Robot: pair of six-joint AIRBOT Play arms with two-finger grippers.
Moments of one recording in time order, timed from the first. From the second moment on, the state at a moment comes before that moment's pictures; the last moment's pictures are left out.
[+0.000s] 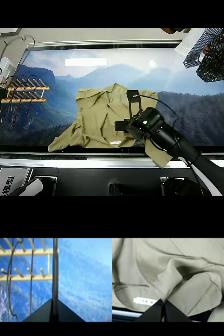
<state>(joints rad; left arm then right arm) 0.49 -1.09 1.27 1.12 -1.05 -0.94 0.76 -1.15 1.10 1.42 -1.16 -0.83</state>
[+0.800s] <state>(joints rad) 0.07 -0.55 0.79 1.08 -1.32 -0.94 0.56 -1.19 1.10 1.32 -1.17 -0.63</state>
